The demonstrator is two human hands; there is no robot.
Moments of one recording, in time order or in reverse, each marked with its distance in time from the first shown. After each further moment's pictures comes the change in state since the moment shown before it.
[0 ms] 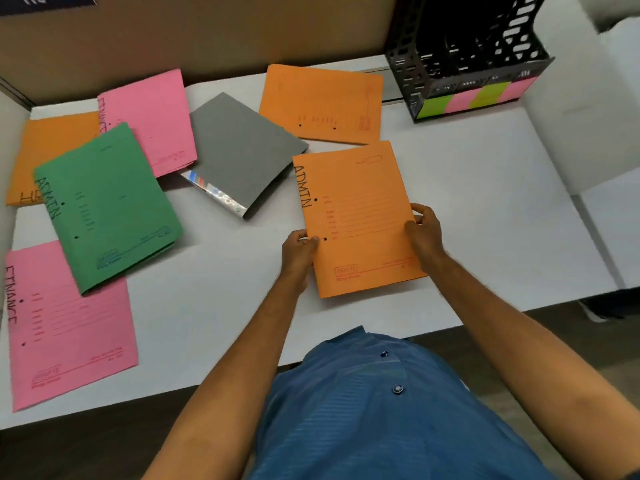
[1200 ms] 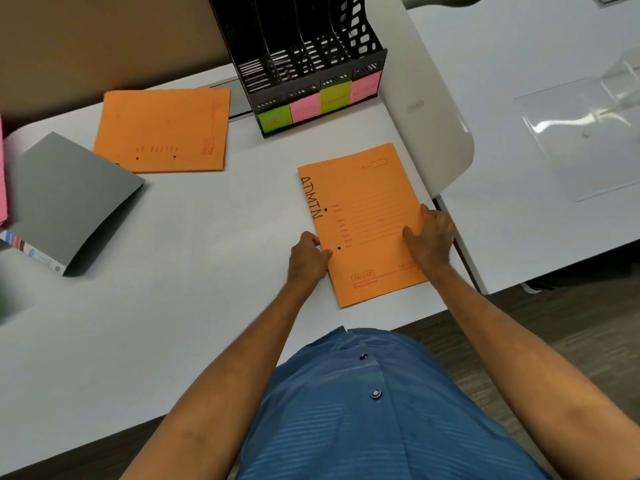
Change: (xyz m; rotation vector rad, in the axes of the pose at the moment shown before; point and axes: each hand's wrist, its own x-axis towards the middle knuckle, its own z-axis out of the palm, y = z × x) left_hand -0.024 -0.015 0.381 0.690 -0.088 0.132; right_hand 0.169 0.130 -0.310 -0.585 0.188 -0.125
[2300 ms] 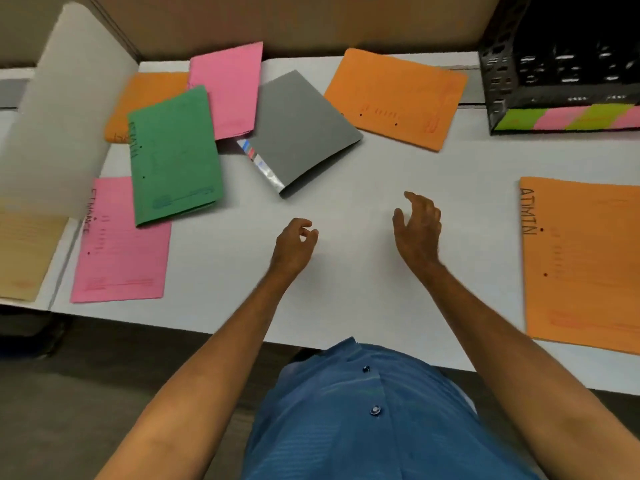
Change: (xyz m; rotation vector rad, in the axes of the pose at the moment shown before) left_hand -0.056 -0.244 -0.325 -0.174 0.398 -0.039; right_hand -0.169 -0.330 0.200 0.226 -0.127 -0.482
